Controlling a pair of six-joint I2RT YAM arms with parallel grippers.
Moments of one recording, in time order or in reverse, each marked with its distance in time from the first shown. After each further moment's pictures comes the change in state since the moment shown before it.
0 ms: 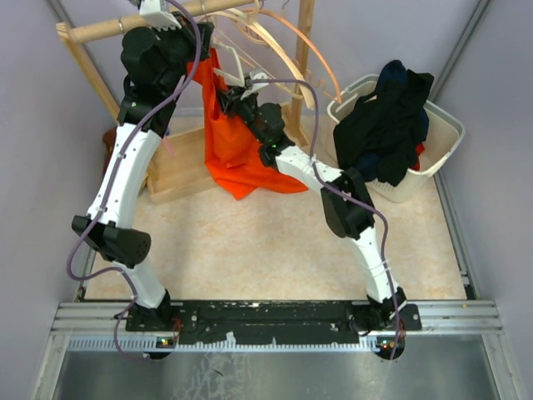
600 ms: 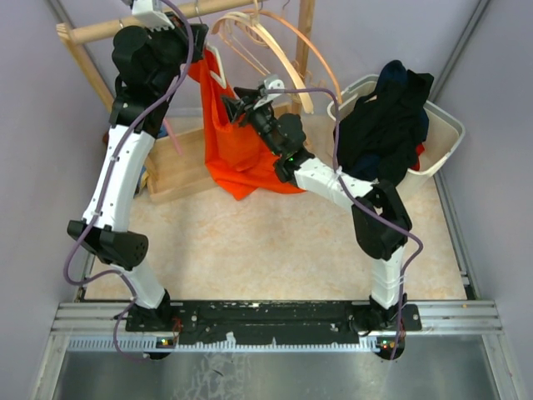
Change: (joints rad) left arm 0.024 -0.024 0.006 -0.051 0.025 -0.003; right arm 0.036 -0.393 -0.484 0.101 0.014 -0.058
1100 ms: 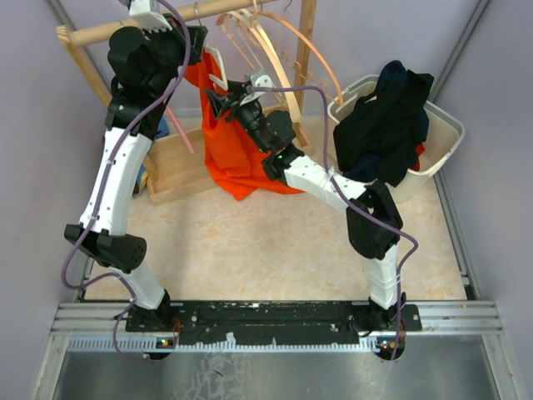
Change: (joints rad) left arm 0.003 -0.026 -0.004 -0.037 0.019 -0.003; right arm 0.067 0.025 0.126 -0.015 0.020 -0.065
